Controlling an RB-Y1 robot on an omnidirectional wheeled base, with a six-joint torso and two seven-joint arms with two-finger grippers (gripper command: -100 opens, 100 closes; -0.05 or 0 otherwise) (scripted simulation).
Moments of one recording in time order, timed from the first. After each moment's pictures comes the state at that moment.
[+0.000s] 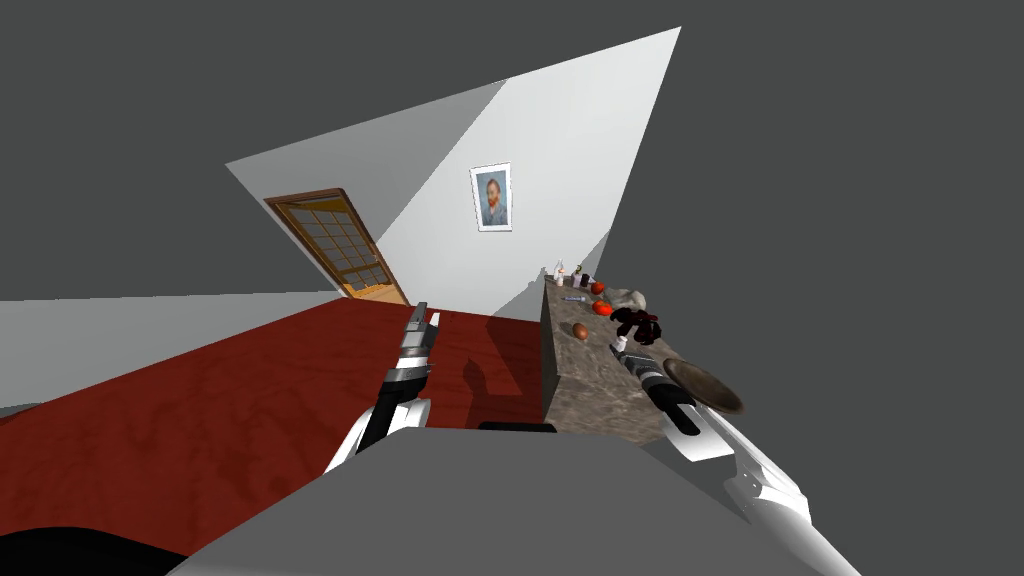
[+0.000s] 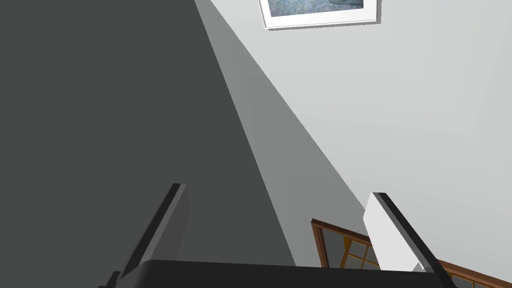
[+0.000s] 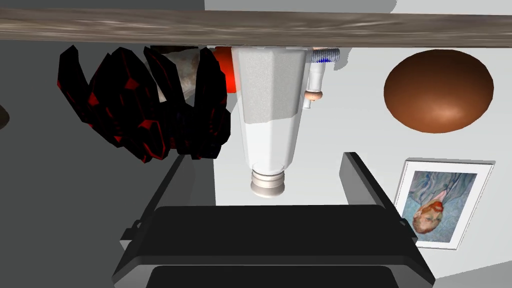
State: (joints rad) left arm 0.50 0.04 0.05 -2.21 -0.12 -0.38 0.08; right arm 0.31 -0.54 -0.18 -1.49 0.49 -0.09 0.54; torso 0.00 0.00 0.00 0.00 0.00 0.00
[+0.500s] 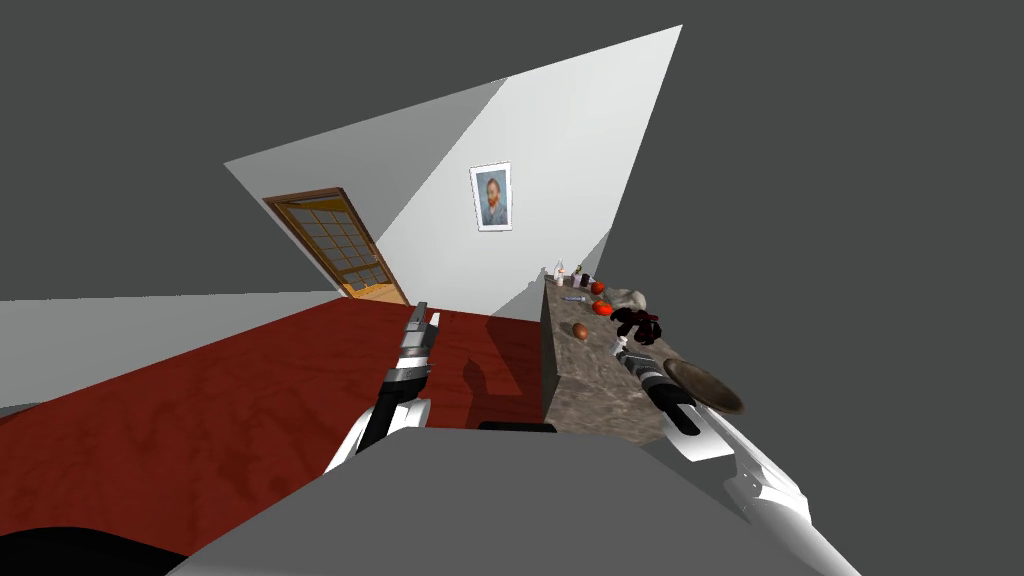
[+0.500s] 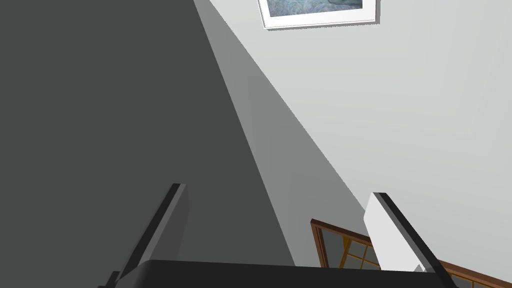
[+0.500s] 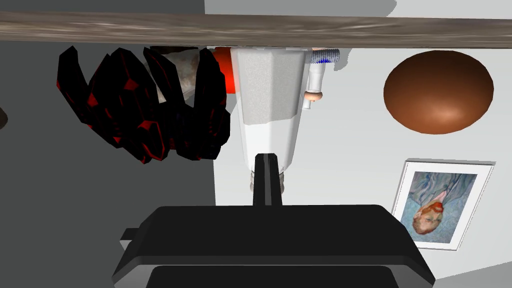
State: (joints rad) left arm 0.50 0.04 0.05 -2.21 -0.12 -0.38 0.08; right arm 0.31 -0.54 -0.18 -1.49 0.49 -0.09 0.54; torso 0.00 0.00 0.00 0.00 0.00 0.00
